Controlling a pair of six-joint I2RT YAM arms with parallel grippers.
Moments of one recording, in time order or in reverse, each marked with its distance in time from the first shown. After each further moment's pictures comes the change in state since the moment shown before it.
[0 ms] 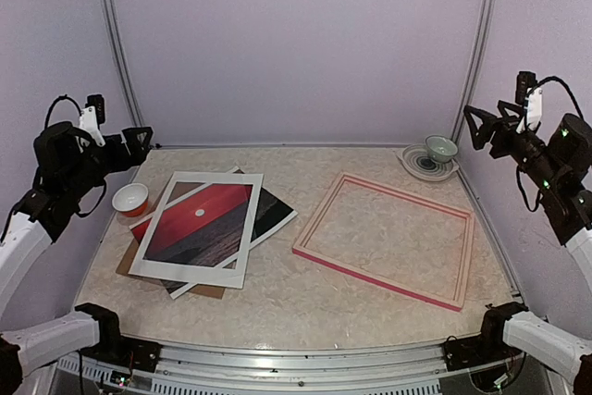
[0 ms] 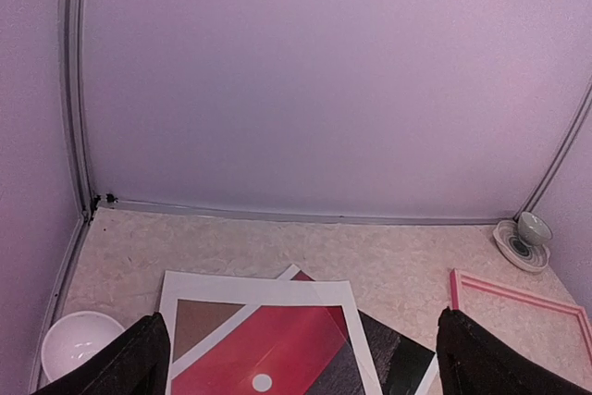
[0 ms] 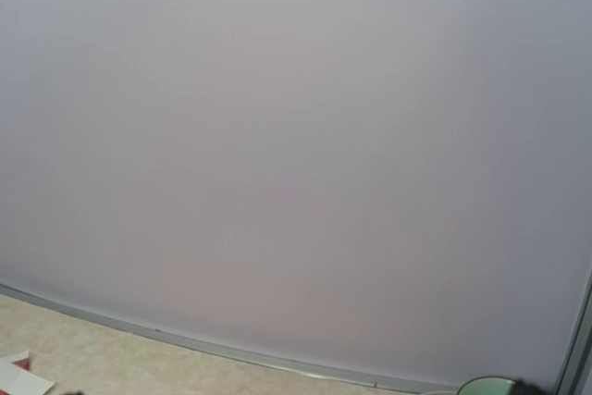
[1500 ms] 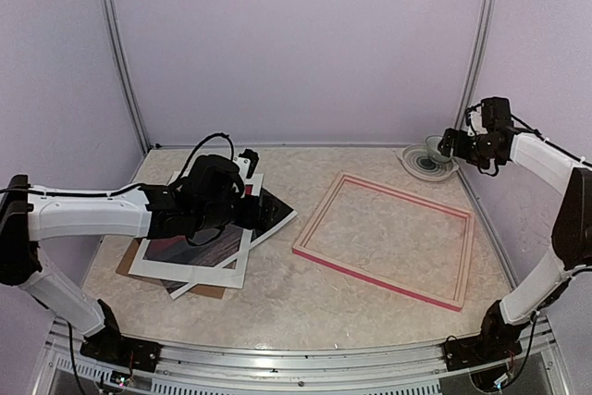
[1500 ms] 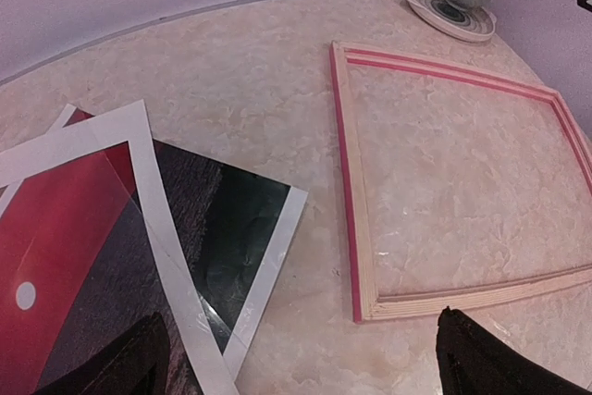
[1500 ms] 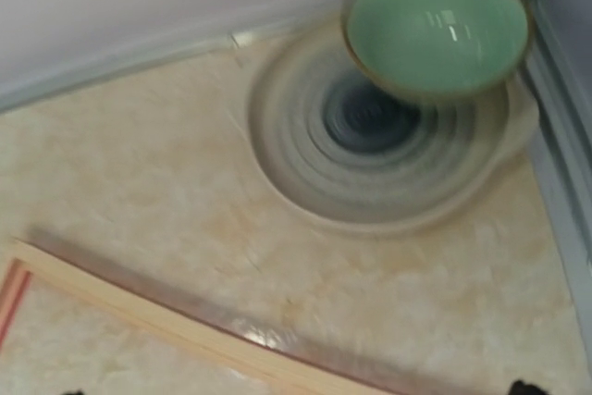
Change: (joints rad) left arm -0.727 0.647 0.125 0.051 -0.333 -0.106; right arm -0.162 0.800 0.357 -0.354 0.077 0.217
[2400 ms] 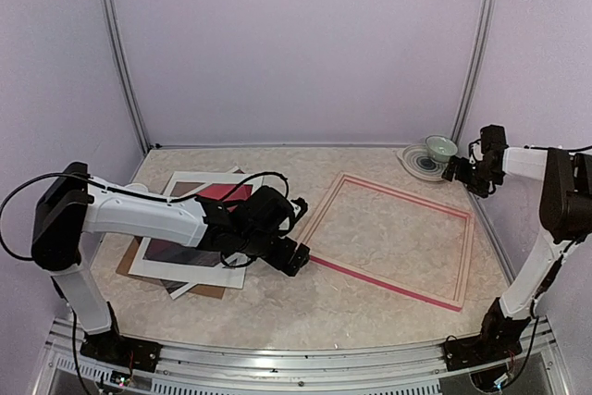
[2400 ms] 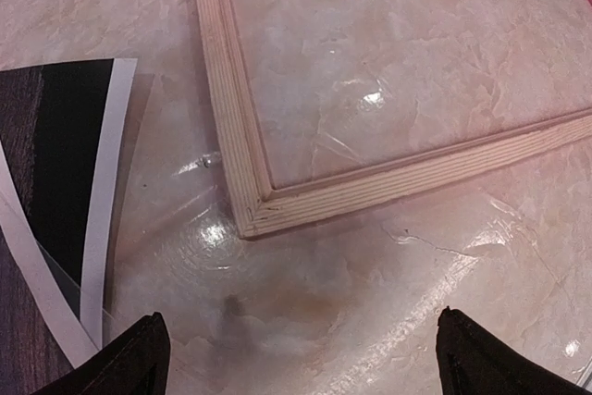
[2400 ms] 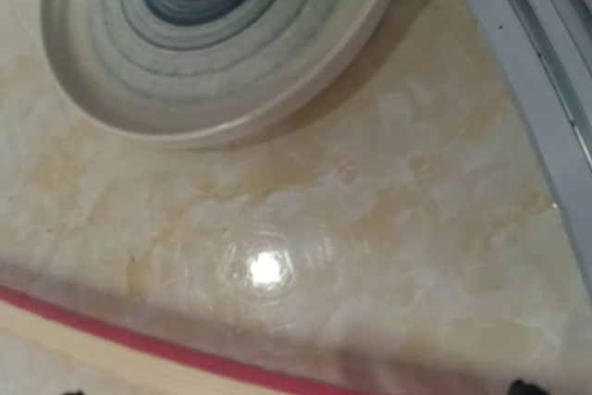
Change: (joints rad) left arm -0.155 0.301 0.156 -0.174 0.109 0.061; right arm -0.123 0.211 -0.074 0.060 -0.061 0.061
